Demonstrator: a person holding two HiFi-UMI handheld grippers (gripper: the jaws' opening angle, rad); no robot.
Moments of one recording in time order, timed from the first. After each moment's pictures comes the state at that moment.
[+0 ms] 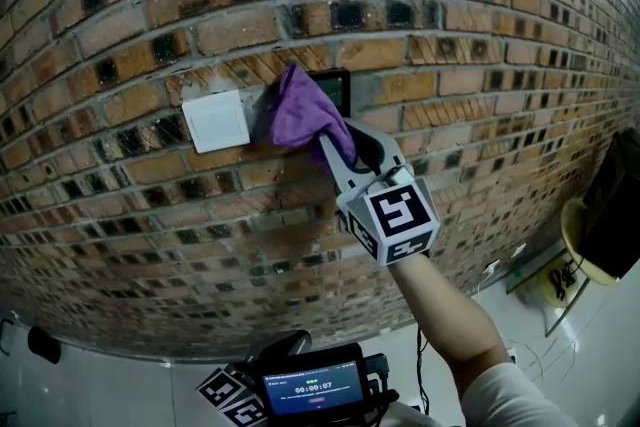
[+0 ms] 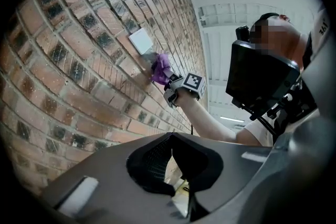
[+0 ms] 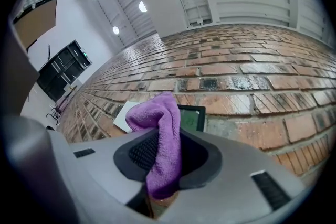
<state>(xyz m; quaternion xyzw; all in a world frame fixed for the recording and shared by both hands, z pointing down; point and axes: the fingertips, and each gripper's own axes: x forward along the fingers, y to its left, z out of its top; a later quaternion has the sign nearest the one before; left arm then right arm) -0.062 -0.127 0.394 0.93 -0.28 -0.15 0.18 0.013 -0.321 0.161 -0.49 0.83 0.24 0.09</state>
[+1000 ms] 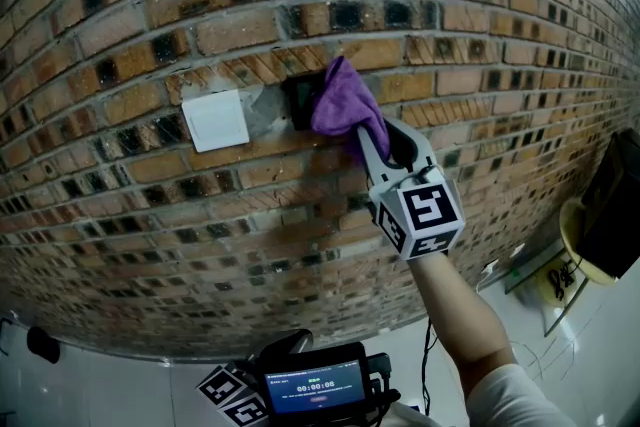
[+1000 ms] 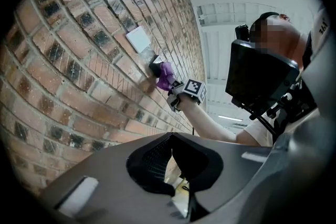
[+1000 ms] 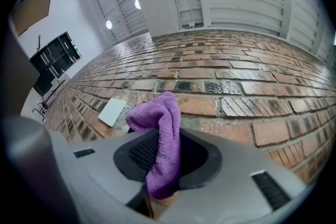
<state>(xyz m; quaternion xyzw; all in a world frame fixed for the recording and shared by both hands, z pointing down) -0.057 -0.125 0.393 0.94 -0.27 -0.14 0.17 0.073 -0.322 0.160 -0.55 0.80 0.24 0.10</state>
